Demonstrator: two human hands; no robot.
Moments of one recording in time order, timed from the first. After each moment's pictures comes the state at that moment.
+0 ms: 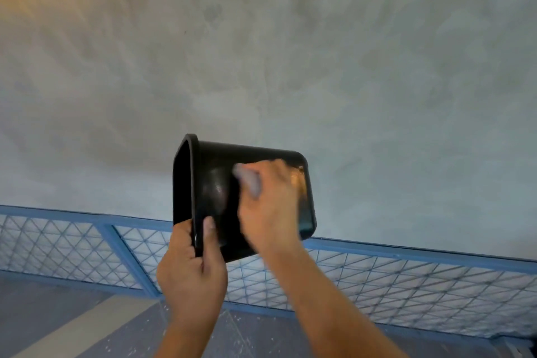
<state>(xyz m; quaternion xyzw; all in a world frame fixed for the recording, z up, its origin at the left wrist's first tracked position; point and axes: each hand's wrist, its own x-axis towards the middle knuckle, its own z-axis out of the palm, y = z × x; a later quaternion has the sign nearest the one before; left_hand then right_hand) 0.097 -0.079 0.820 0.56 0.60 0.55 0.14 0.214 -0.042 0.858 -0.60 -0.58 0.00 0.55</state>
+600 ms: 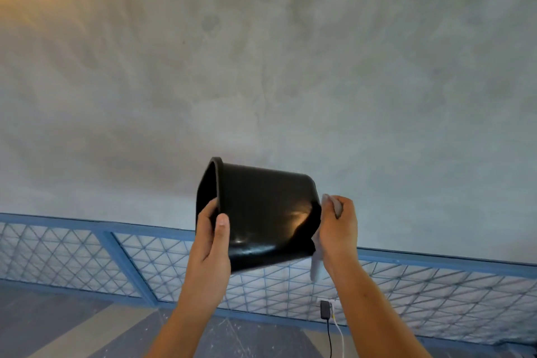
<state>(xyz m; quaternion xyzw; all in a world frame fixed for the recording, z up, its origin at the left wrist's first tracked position) 0.104 -0.065 0.830 0.59 0.50 0.45 0.45 0.317 -0.044 0.787 -0.67 -0.23 0.27 0.65</state>
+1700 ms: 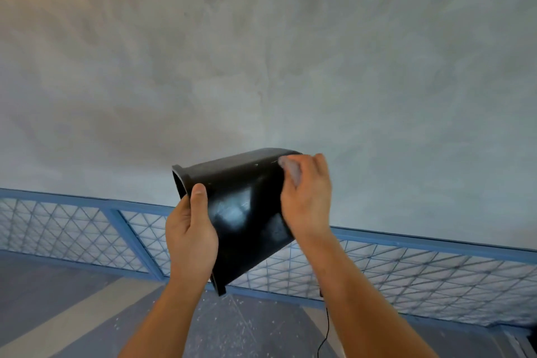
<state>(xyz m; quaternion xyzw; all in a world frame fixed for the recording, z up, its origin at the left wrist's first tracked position) 0.098 -0.061 0.829 0.47 0.54 0.59 0.37 0.271 -0.036 0.817 -0.63 -0.53 -0.08 0.56</state>
